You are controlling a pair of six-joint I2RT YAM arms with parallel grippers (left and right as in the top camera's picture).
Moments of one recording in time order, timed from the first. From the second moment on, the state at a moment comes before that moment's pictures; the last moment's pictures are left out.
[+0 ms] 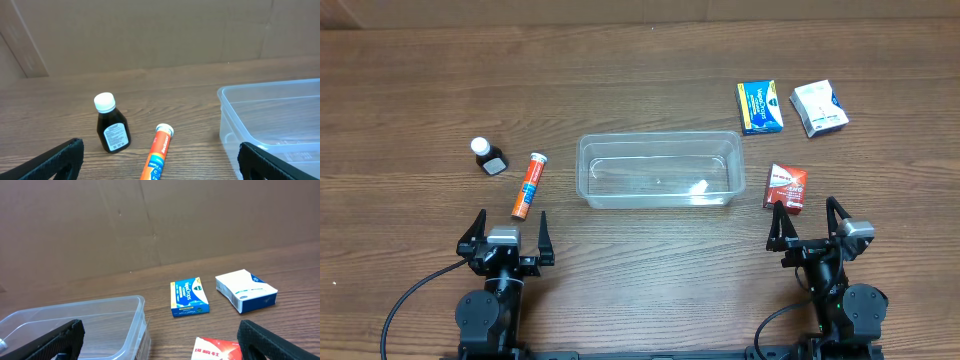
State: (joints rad) left arm -0.02 0.01 0.02 -0.10 -0.01 0.06; right arm -0.04 0.01 0.02 -0.02 -0.17 0.23
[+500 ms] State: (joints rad) left arm -0.02 0.01 0.02 -0.10 -0.01 0.06; right arm -0.04 0.01 0.02 -0.02 -0.17 0.25
